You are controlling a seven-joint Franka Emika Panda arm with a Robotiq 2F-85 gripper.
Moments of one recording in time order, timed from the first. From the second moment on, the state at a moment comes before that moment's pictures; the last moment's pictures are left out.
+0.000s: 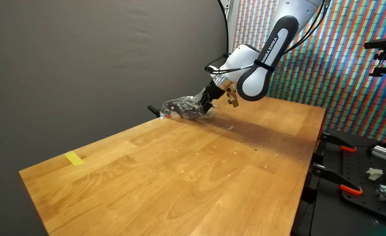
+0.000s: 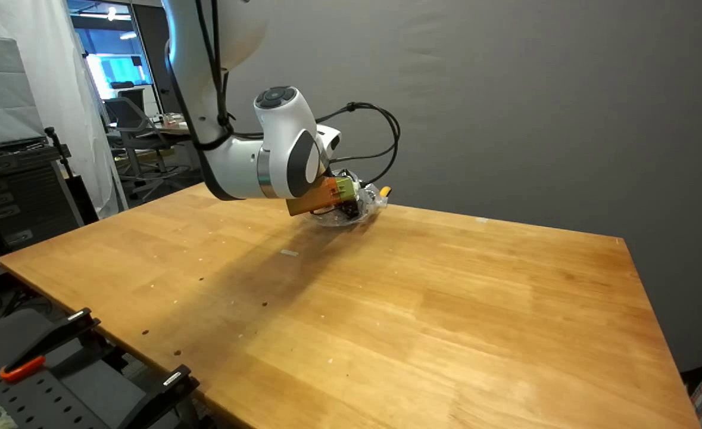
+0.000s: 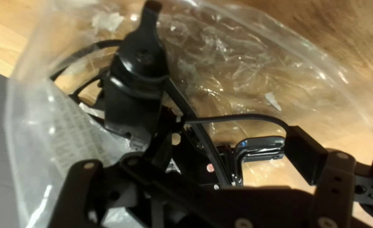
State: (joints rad) arm -0.29 0.81 0.22 -2.01 -0.52 3.42 -0.35
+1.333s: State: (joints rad) arm -0.39 0.87 0.34 -1.89 -0.59 3.32 -0.43
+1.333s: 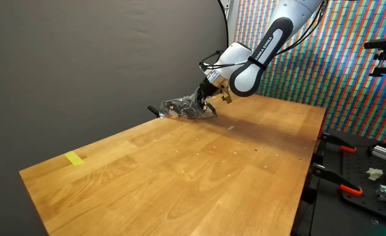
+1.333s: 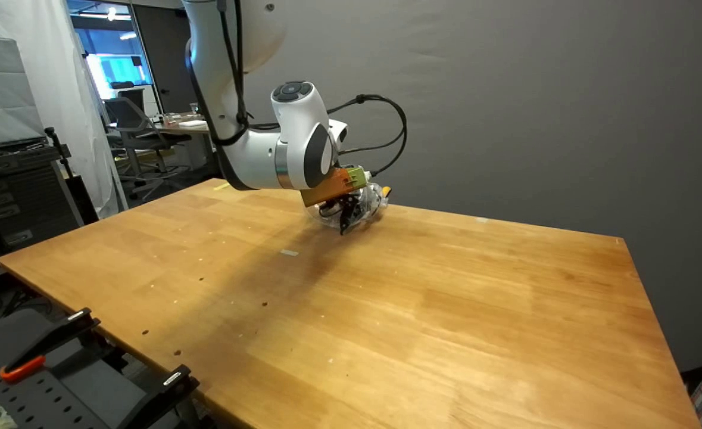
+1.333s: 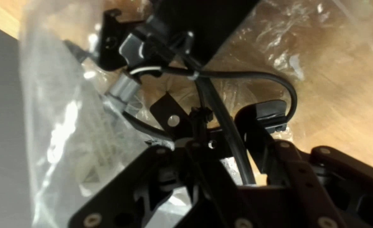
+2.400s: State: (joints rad) arm -0.41 0.77 0.39 -1.91 -0.55 3.03 -0.45
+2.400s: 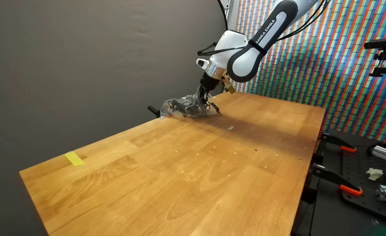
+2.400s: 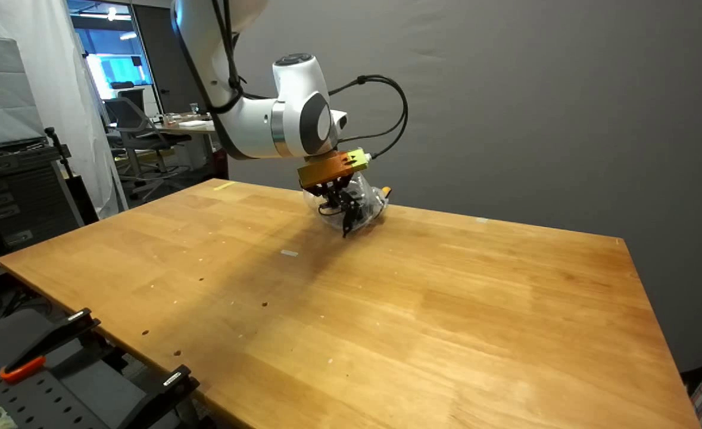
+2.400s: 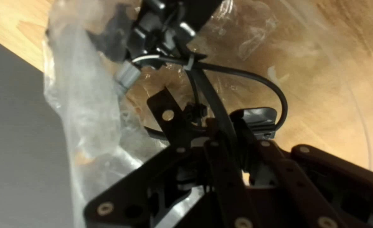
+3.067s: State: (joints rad) arm -0.30 0.48 0.32 -2.11 -0.29 2.82 -0.48
